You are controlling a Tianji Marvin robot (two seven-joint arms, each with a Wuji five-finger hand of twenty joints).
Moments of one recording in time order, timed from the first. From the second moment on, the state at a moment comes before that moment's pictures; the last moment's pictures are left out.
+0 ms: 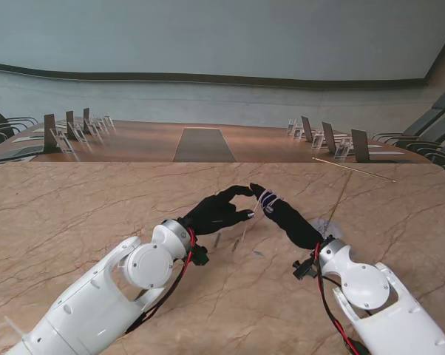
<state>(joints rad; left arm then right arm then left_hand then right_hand) 1.26 -1.17 -0.84 -1.54 0.26 -0.01 0.00 -1.56 -1.09 1.27 -1.52 -0.04 -0.39 0.23 0.43 -0.24 0.58 -0.08 0.19 0.11 0.57 0.35 1.13 -0.07 1.25 1.23 1.18 0.19 1.61 1.03 1.04 0.25 1.82 0.97 -0.01 -0.03 0.42 -0.05 0.18 0.03 -0.02 0.23 0.16 0.18 0.18 0.13 0.12 0.02 0.21 0.24 0.01 -0.12 0.44 0.32</state>
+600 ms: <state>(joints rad) 1.24 -1.22 -0.81 -1.51 0.11 0.00 0.06 -1.51 -1.10 1.24 -1.49 -0.01 -0.38 0.22 0.43 -0.26 0.63 -0.08 0.19 0.21 0.62 0.38 1.14 -0.07 1.27 1.23 1.18 0.19 1.61 1.03 1.04 0.25 1.82 0.97 -0.01 -0.03 0.42 -0.05 0.16 0.03 -0.05 0.22 0.16 0.18 0.18 0.13 0.12 0.02 0.22 0.24 0.01 -0.12 0.45 0.32</state>
